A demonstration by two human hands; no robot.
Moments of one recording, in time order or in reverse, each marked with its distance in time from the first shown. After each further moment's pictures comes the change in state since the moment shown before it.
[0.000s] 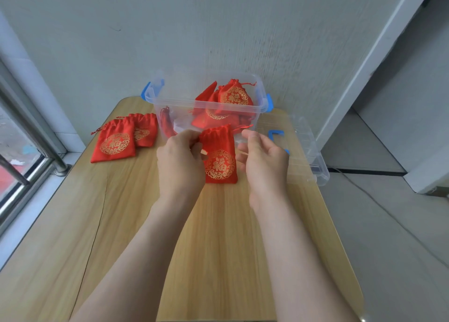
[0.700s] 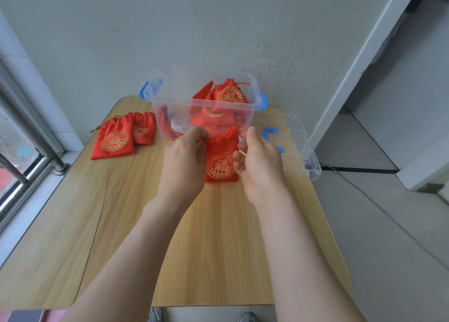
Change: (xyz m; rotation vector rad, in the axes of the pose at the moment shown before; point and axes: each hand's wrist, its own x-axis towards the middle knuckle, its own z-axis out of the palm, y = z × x) left_hand -0.013 0.004 -0.007 0.061 -0.107 0.227; right_hand -0.007 -0.011 -0.004 0.130 -0.073 0.198
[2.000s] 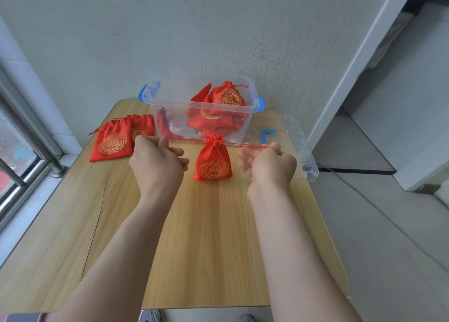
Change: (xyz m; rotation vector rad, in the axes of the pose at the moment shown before) left_hand 0.006 -0.006 -0.016 -0.306 0.296 -0.592; right_hand -0.010 -0.011 -0.004 0.182 0.316 0.029
